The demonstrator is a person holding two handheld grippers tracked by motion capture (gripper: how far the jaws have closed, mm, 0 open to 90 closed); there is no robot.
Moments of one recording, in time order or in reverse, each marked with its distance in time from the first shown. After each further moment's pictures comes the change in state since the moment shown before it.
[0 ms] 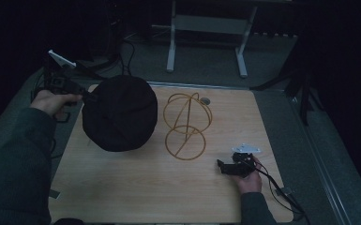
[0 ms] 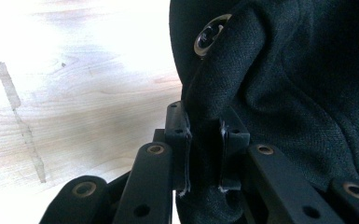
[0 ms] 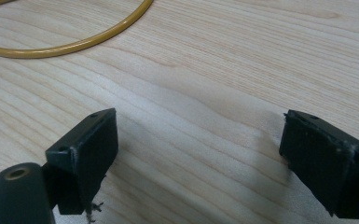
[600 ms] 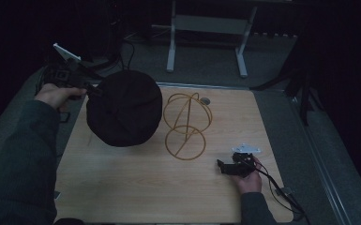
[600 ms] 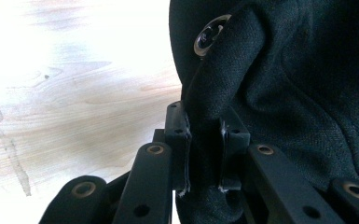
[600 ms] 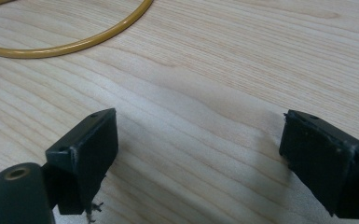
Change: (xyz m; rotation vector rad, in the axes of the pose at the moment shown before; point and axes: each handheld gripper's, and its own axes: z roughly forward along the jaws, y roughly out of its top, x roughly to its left) left arm -0.014 0.016 0.001 0.007 -0.025 0.013; right arm 0.000 0.000 0.000 -0.001 0.000 -0.001
